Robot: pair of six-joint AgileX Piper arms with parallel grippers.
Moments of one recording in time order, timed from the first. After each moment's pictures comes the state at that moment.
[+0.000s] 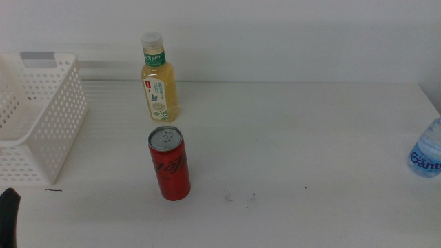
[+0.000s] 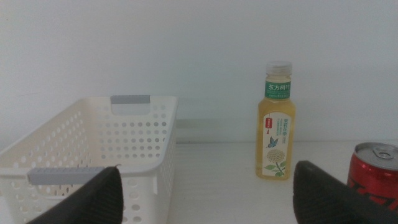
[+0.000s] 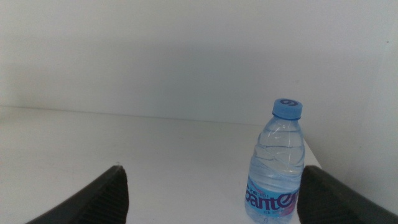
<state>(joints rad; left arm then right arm) -0.03 0.00 0.00 0.12 0.05 -0.16 0.03 0.00 0.00 -0.05 0.12 -0.03</state>
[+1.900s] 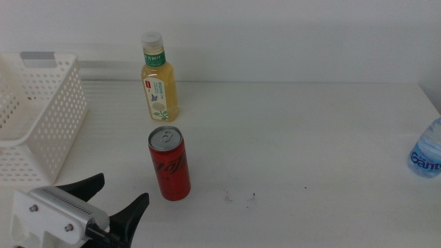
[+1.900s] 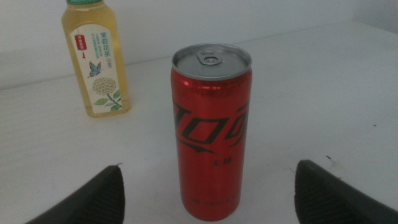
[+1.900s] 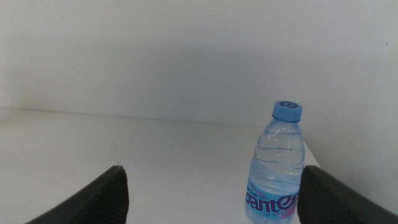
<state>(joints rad) -0.42 1.15 0.00 0.08 -0.86 -0.10 0.03 0.00 0.00 -0.05 0.12 -0.03</state>
